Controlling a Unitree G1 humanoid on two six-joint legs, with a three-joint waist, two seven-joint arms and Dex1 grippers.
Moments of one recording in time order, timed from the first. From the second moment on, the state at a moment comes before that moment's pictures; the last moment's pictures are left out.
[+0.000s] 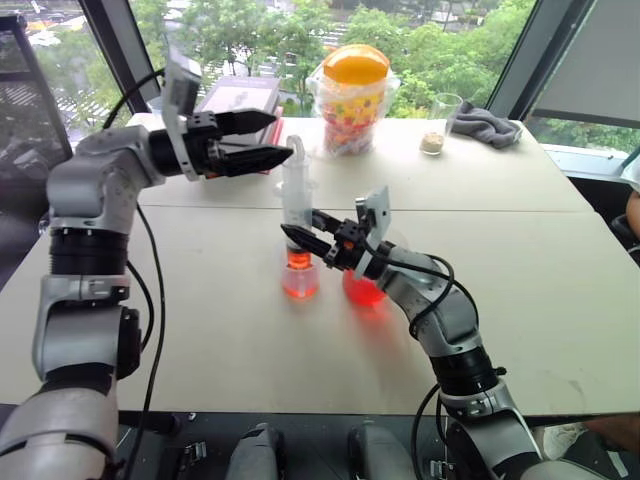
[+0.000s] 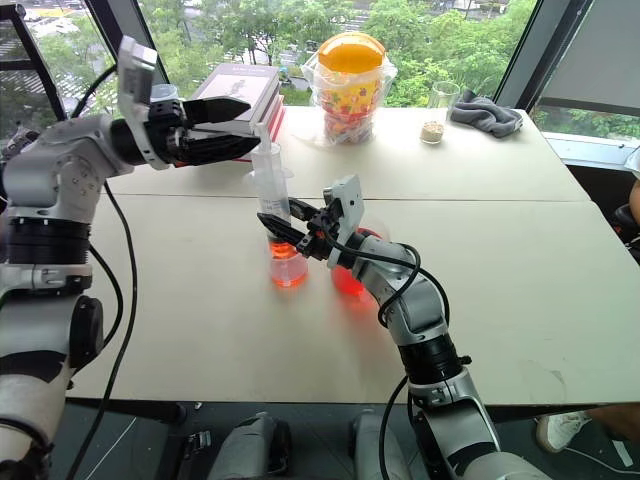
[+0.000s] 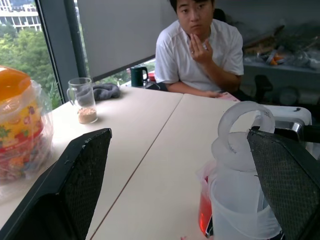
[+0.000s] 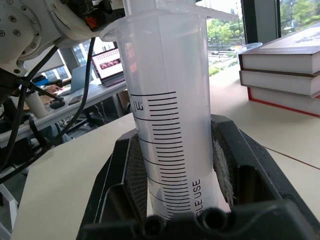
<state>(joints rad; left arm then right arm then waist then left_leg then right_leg) -1.09 0.61 0.06 0.40 -0.53 0.53 -1.24 -0.56 -0.14 0.15 -0.07 0.39 0.38 0.66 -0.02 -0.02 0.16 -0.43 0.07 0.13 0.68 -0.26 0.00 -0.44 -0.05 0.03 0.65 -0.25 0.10</state>
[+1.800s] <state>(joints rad) -1.04 0.57 0.02 0.27 -0.45 0.55 -1.25 -0.61 -0.16 0.13 -0.10 0.39 0.49 0.62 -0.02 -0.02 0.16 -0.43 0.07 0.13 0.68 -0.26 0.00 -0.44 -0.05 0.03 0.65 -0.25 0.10</state>
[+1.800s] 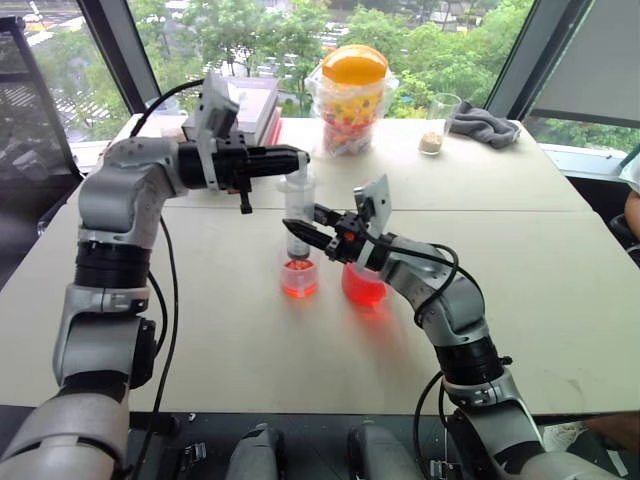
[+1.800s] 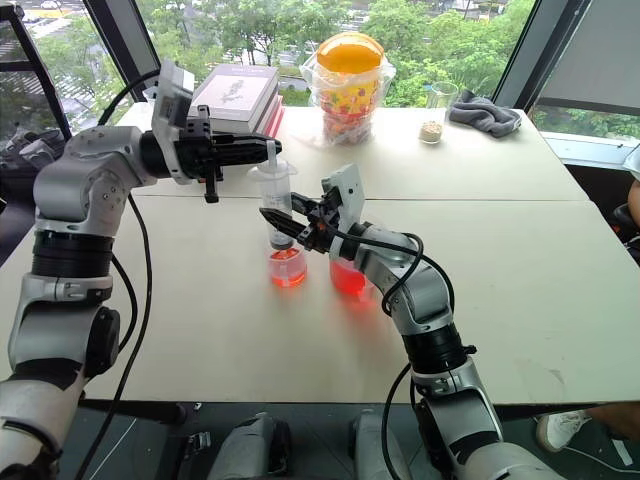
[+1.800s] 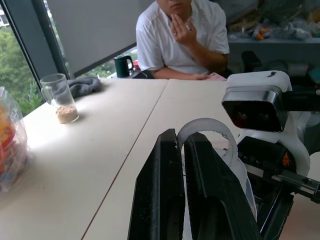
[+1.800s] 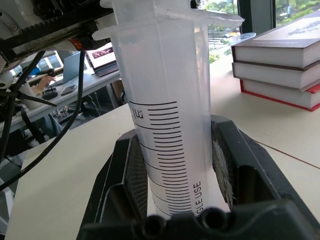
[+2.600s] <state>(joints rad) -0.88 0.68 0.10 0.18 -0.53 0.64 -1.21 -0.78 -0.18 -0.02 -0.17 0.55 0.70 0.51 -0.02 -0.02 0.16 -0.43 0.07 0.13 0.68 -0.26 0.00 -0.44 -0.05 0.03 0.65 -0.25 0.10</state>
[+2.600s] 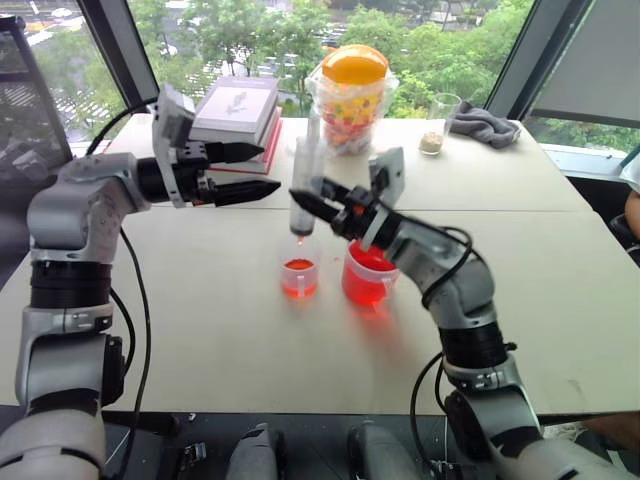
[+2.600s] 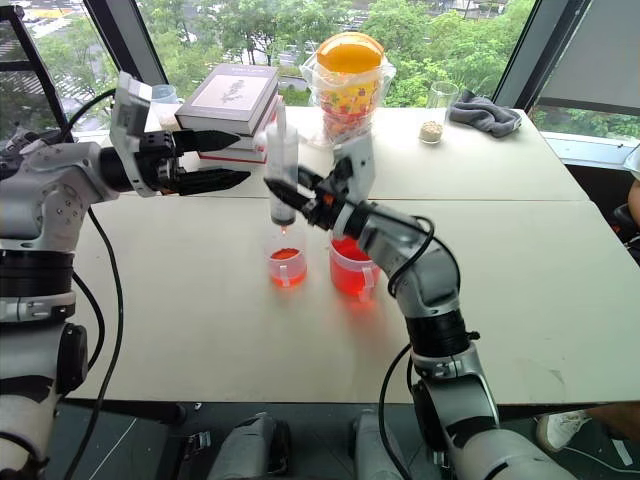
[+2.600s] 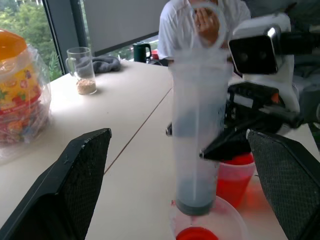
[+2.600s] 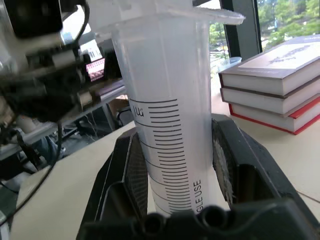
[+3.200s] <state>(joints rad) -0.79 0.58 0.05 0.11 -0.58 0.65 -1.22 -1.21 -0.90 -0.03 0.25 0.72 1.61 0.37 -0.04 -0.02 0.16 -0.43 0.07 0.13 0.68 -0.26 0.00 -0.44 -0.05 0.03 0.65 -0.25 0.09</state>
